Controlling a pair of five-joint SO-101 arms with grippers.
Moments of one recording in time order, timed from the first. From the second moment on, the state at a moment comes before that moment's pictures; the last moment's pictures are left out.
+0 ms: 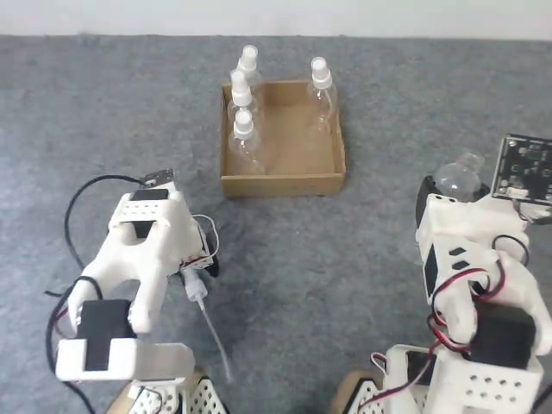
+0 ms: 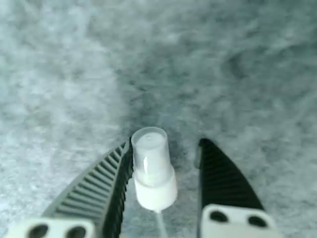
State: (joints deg) left arm -7.6 -0.9 44.9 70.8 23.3; right arm 5.0 -63.2 28.8 75.2 -2.9
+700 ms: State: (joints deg) left arm -7.7 -1.5 35.9 70.8 23.3; right arm 0.9 -63.2 28.8 75.2 -2.9
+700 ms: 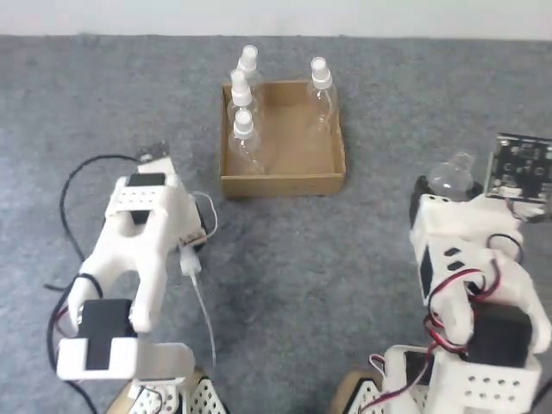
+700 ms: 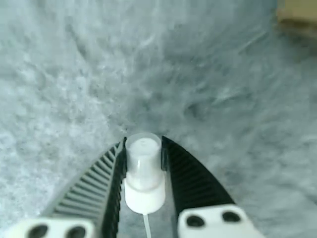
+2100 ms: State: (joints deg) left arm -7.8 -47.9 25.9 64.8 35.2; right arm -35.7 -63.1 69.2 24.5 0.7
